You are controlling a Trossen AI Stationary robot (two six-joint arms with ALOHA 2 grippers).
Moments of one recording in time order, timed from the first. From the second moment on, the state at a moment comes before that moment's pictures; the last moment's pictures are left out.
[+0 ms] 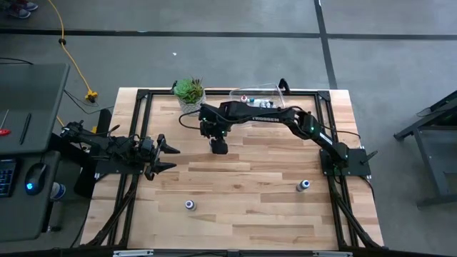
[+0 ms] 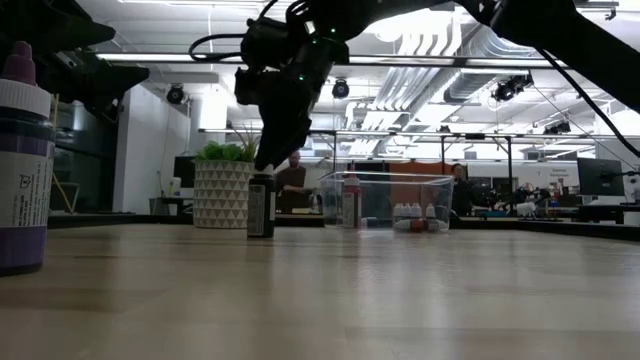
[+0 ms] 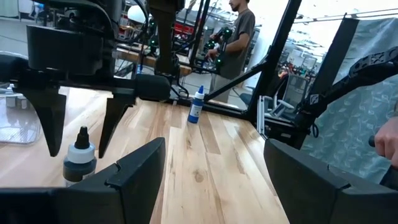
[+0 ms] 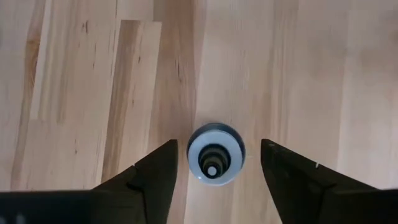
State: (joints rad) left arm -0.37 0.01 0.01 0.05 -0.26 -0.27; right arm -0.20 2.36 2.19 -0.98 -0.22 -0.22
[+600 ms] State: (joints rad) left arm -0.37 0.01 0.01 0.05 -0.26 -0.27; right arm -0.19 2.36 2.19 -0.98 -0.17 -0.22
